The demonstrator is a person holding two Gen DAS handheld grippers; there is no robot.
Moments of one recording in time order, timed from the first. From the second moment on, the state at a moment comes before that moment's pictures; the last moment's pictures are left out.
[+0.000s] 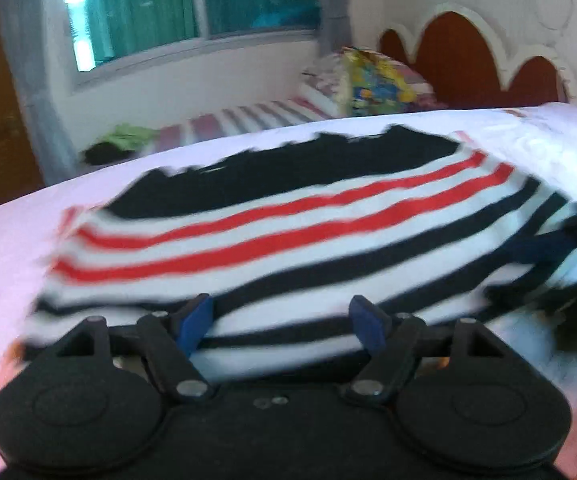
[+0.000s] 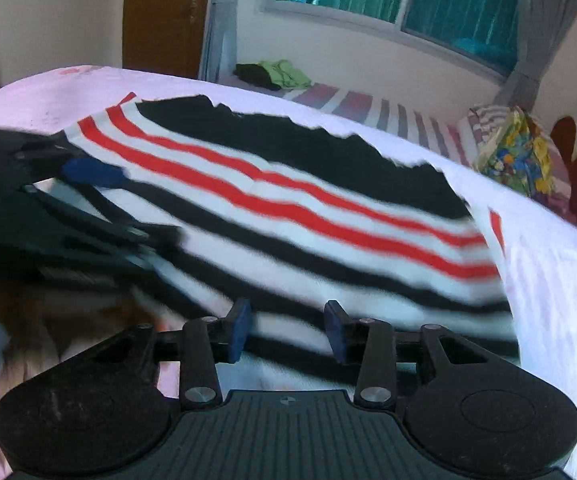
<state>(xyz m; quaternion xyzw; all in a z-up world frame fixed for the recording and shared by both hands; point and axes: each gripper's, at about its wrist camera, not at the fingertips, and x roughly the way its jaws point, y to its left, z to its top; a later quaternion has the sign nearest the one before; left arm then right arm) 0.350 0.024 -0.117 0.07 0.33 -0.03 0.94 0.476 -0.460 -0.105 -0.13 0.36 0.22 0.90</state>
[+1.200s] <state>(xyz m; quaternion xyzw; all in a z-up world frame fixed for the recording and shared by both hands) 0.323 0.069 -0.086 -0.05 0.30 0.06 0.95 0.467 -0.466 -0.071 -0.10 0.32 0.17 0.93</state>
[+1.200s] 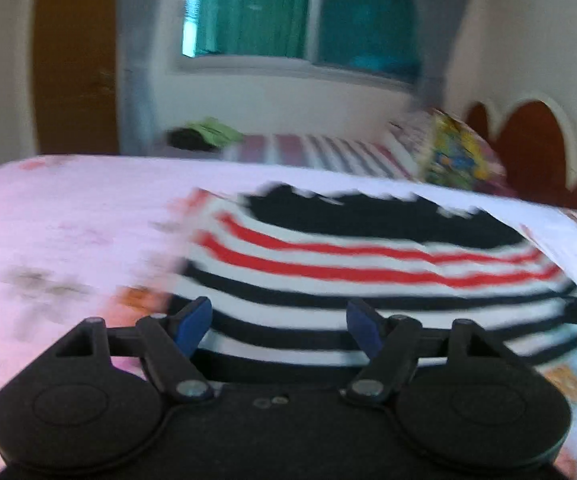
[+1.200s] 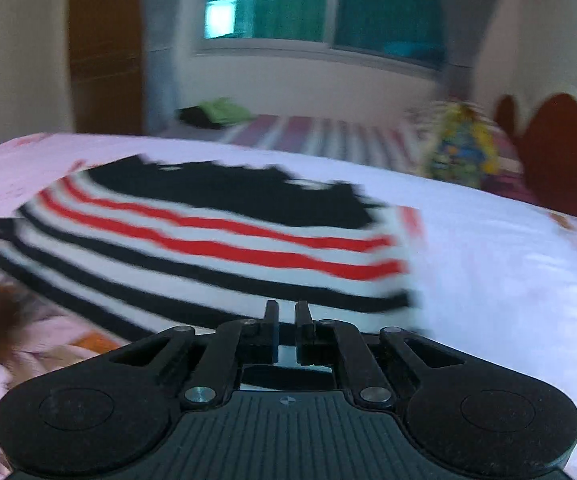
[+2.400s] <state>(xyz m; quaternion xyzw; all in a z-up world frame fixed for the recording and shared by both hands) 0.299 0.109 -0.081 -0.04 0.35 0.12 0.93 0.454 -0.530 -0.060 -0.03 0.33 0.11 0.94</state>
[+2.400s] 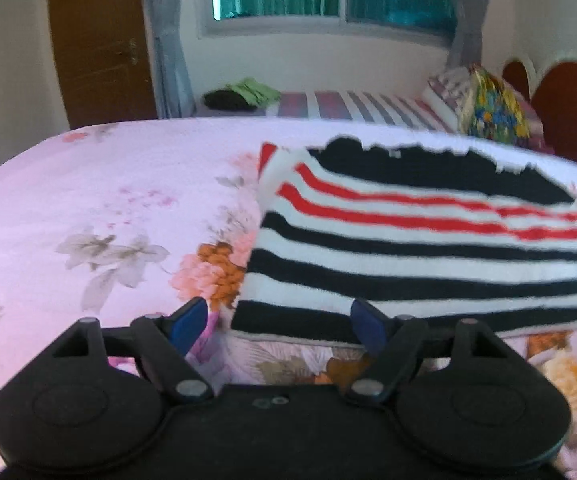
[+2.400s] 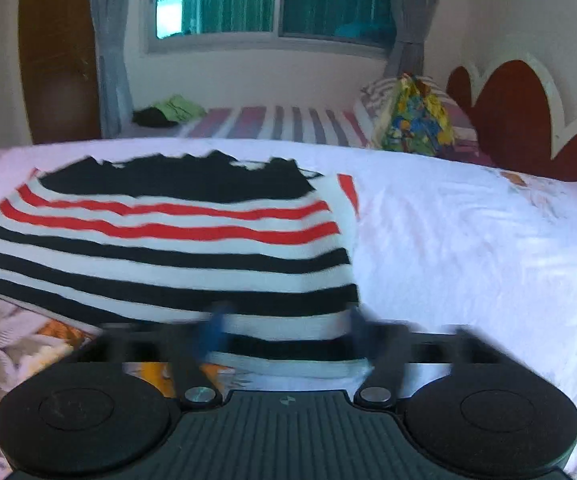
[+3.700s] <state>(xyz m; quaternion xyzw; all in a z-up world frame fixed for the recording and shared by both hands) 0.340 0.171 -0.138 -0.50 0.18 0.05 0.85 0.557 -0.423 -0.092 0.06 0.38 0.25 0.89</state>
